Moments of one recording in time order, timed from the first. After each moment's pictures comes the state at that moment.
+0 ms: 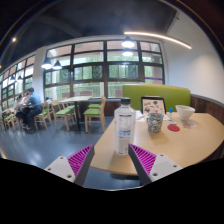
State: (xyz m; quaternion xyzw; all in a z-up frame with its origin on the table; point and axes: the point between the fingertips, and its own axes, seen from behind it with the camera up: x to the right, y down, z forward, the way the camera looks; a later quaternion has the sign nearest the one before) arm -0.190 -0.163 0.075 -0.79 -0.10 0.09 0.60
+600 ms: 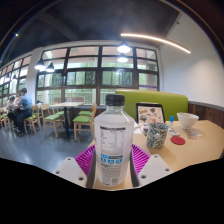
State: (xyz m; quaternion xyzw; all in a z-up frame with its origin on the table) arm -0.179 -0.008 0.057 -0.76 -0.08 0.05 0.64
